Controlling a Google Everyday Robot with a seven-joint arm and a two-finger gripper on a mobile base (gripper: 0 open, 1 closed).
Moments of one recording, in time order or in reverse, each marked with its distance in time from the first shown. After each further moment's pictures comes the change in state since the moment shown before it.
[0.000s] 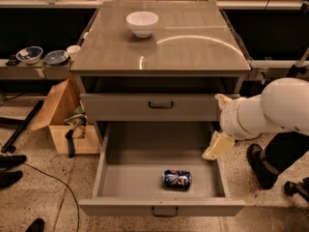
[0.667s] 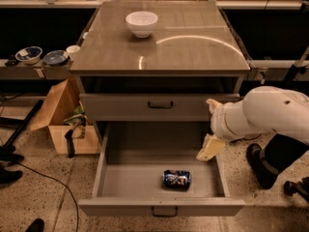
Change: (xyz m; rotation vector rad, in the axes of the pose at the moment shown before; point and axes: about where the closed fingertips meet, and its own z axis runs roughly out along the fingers) arm 0.010 -0.001 0.045 -0.017 0.016 -0.032
